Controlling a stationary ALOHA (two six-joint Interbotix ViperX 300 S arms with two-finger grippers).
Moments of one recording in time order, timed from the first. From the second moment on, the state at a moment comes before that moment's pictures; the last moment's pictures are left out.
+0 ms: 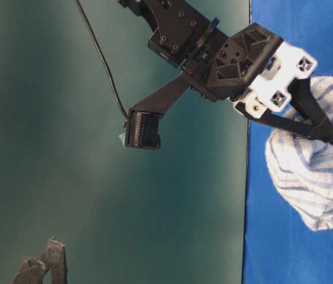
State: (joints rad) left arm -0.02 -0.57 0.93 -0.03 -0.35 0.00; right arm -0.10 0.16 0.58 0.02 0.12 0.09
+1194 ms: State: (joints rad) left arm -0.02 -0.57 0.93 -0.03 -0.34 0.01; right arm -0.06 -0.42 0.77 -0.02 -0.02 0.10
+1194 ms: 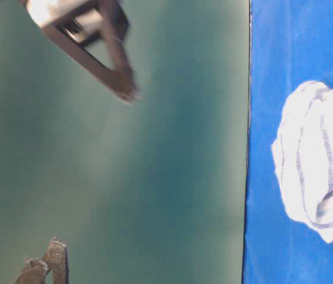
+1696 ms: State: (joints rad) left arm -0.02 -0.57 0.94 -0.03 -0.34 0.01; right arm -0.06 -0.61 0.96 -0.05 -0.26 0.10
